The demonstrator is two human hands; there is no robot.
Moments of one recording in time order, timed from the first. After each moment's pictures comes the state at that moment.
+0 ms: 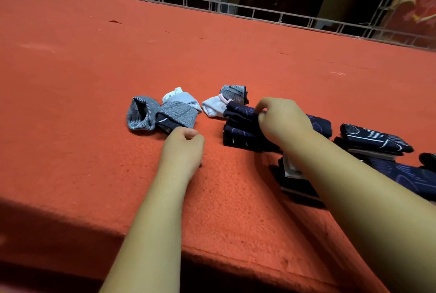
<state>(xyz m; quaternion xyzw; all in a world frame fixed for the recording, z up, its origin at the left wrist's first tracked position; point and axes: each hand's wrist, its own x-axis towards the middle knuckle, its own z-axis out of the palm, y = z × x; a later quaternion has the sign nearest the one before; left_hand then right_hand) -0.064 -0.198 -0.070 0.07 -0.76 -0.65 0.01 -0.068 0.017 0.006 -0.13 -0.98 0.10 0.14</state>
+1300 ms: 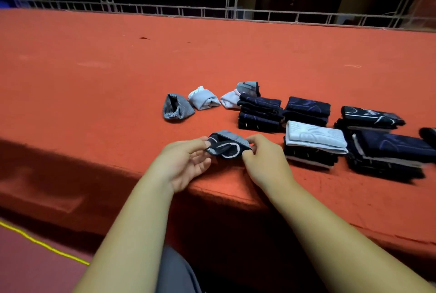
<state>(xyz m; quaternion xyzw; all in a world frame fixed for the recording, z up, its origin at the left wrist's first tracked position) 0.047 -0.261 -0.048 0.07 -0.52 -0.83 -0.17 0.073 -0.064 -0.066 -0.11 -0.91 0.36 0.15</state>
